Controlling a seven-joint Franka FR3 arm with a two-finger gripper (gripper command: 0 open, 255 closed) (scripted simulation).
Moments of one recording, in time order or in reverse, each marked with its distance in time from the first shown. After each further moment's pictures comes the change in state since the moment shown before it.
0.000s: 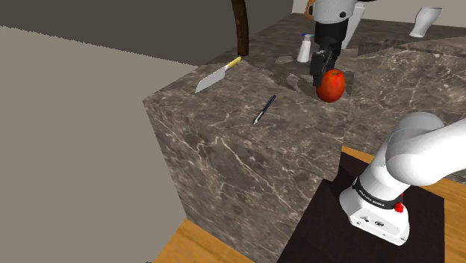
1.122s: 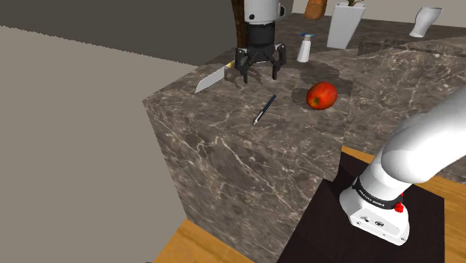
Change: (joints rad) arm -0.122 0.468 0.239 0.349 0.193 0.168 0.800
